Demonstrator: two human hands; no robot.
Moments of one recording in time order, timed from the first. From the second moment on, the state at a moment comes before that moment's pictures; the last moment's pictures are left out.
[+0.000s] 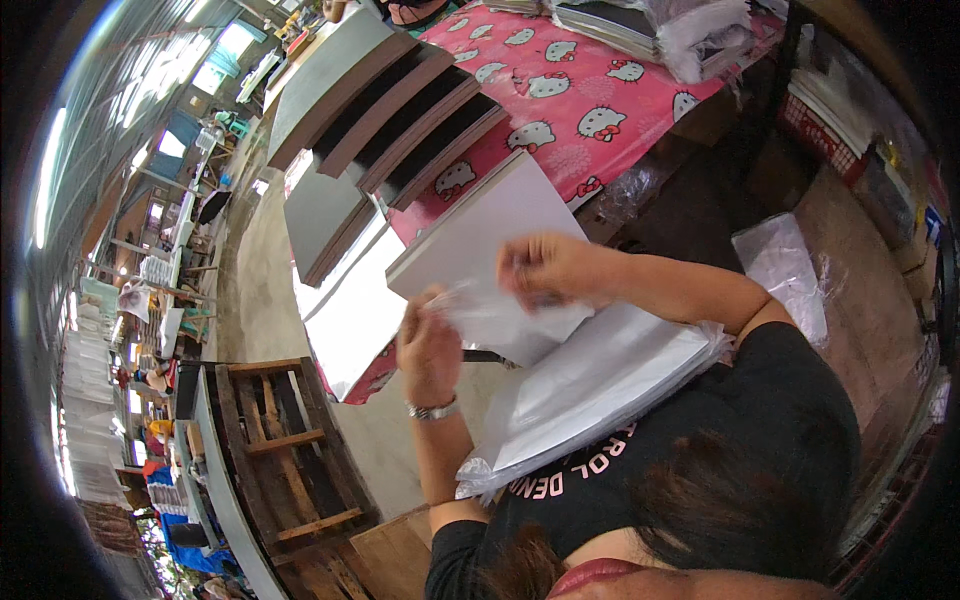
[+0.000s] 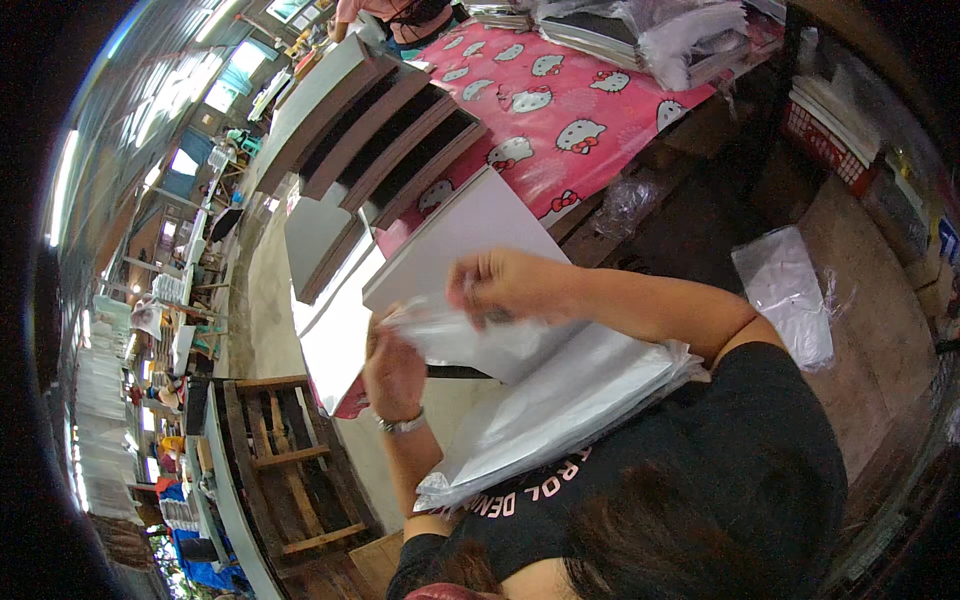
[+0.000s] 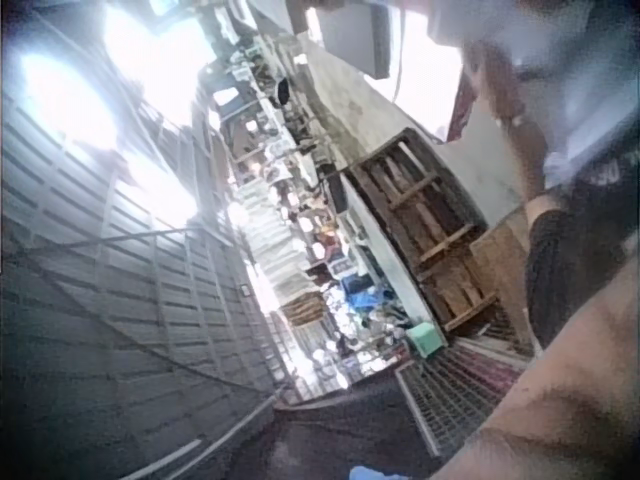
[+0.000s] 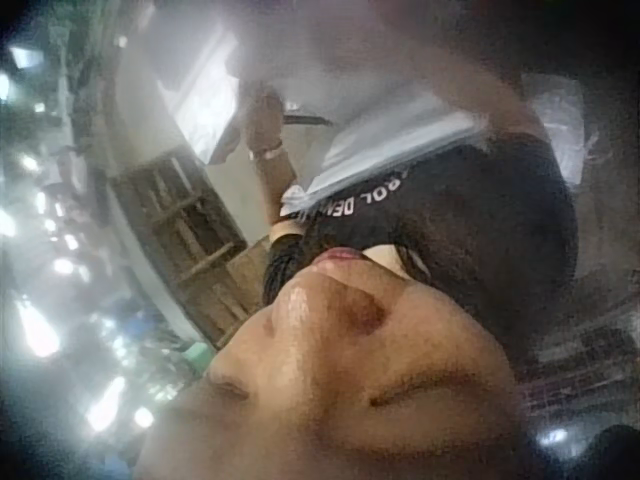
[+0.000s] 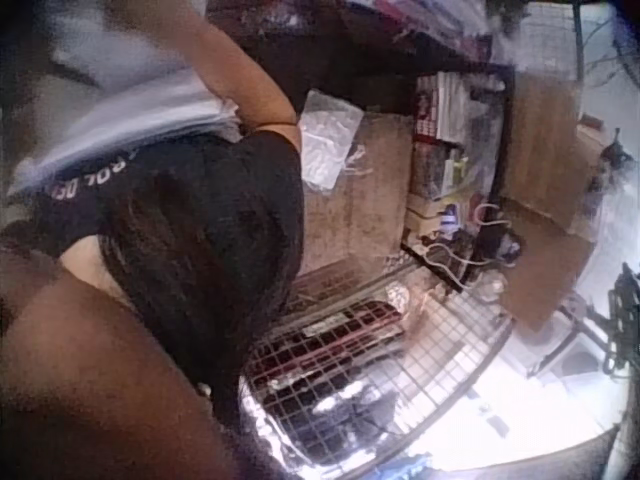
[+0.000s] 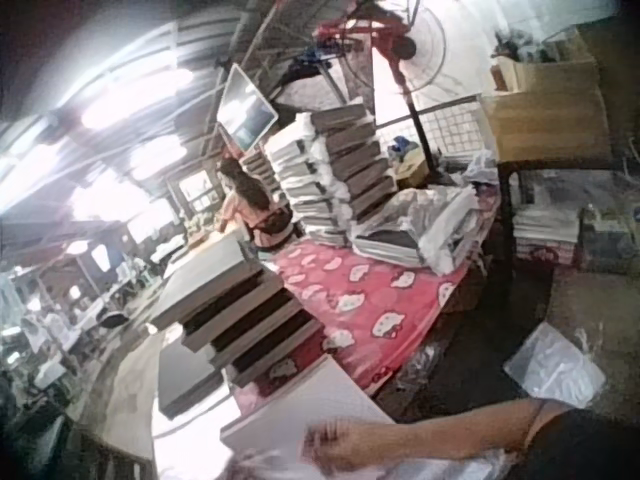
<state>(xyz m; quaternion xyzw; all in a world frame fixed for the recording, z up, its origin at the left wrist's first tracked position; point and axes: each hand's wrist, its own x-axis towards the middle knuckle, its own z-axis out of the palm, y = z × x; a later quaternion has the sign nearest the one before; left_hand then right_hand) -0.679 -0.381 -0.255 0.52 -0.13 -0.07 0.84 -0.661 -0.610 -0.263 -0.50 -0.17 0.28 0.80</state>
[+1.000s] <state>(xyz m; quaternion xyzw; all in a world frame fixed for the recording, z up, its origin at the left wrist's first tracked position) -0.740 -0.328 -0.264 0.53 -0.02 -0.02 0.85 -0.630 -0.677 -0.270 -0.56 -0.26 0.41 0.68</state>
